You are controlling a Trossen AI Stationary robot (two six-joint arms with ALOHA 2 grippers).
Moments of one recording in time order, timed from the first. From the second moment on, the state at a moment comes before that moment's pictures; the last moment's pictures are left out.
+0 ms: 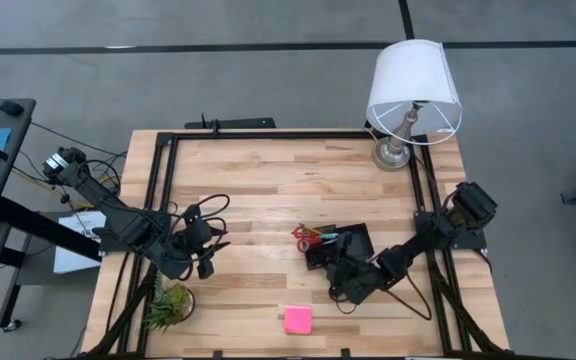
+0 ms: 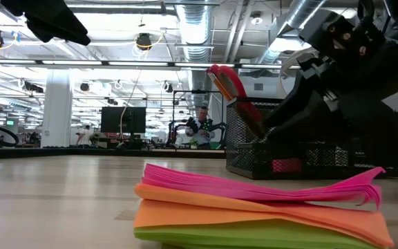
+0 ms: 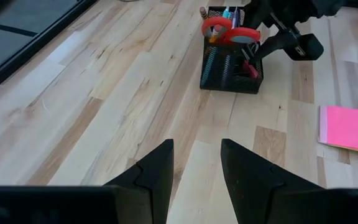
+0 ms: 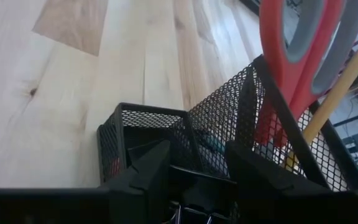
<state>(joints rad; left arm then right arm) -0.66 1.03 0.75 -0.56 -0.77 -0.70 0.60 1.80 0.73 0.22 0.89 -0.03</state>
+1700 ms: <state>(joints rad) -0.66 1.03 0.75 -0.56 -0.77 -0.69 0.74 2.13 1.05 0.48 0.33 0.04</state>
